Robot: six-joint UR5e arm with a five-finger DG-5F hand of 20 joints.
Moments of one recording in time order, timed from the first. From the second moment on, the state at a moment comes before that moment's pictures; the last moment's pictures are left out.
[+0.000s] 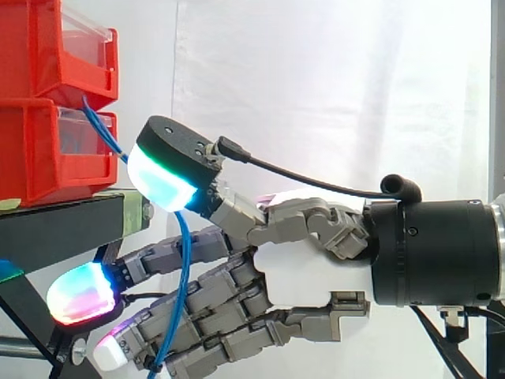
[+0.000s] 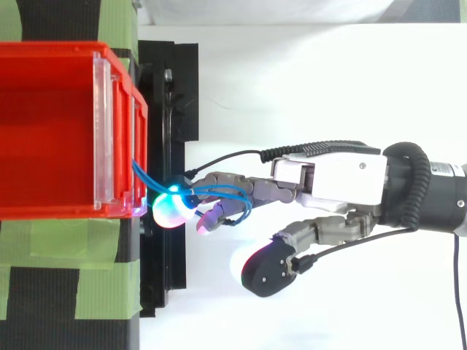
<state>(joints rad) 0.26 -2.10 -1.74 -2.52 -1.23 -0.19</state>
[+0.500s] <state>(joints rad) 0.26 -2.09 -1.74 -2.52 -1.21 -0.19</state>
